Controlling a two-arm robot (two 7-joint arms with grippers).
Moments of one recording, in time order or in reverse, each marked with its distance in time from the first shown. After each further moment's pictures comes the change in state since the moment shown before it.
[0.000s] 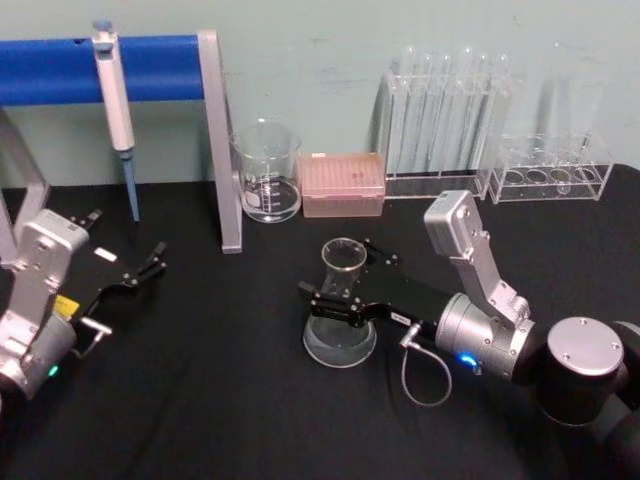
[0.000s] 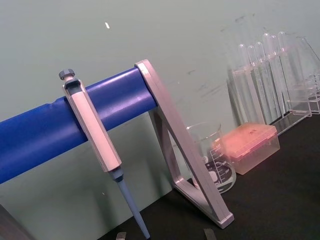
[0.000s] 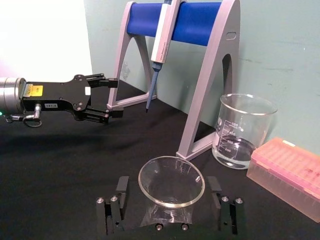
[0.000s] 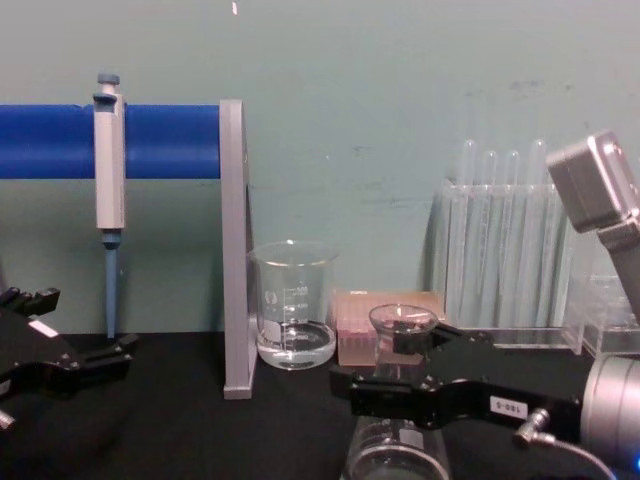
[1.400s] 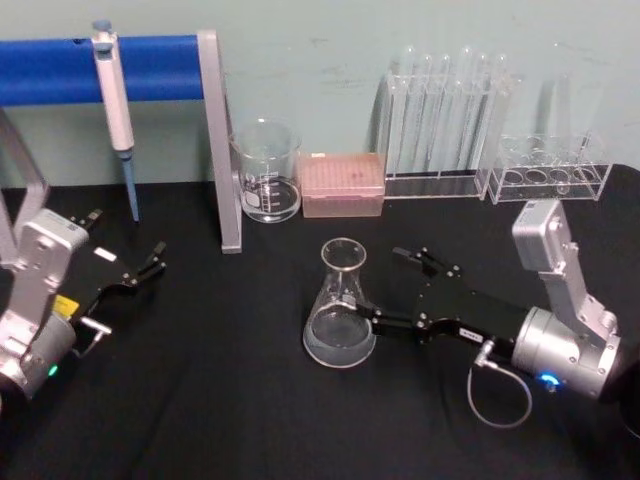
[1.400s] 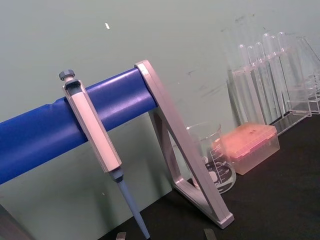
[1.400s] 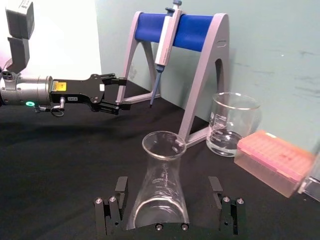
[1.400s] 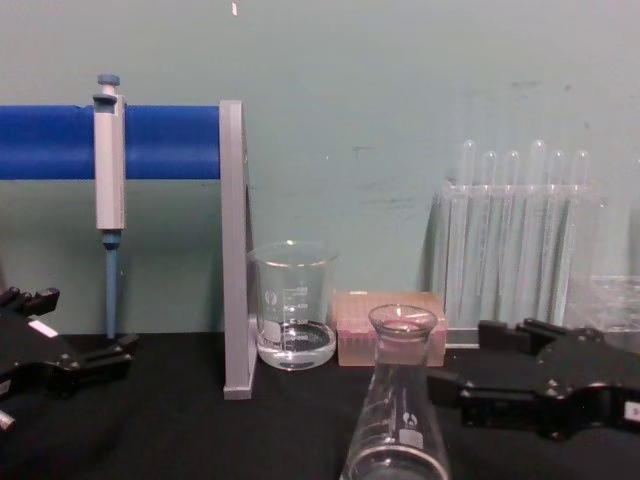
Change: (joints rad) left arm 0.000 0.000 0.000 0.000 0.000 0.000 0.000; right arm -0.117 0.174 0.068 -0.170 0.098 0.003 0.070
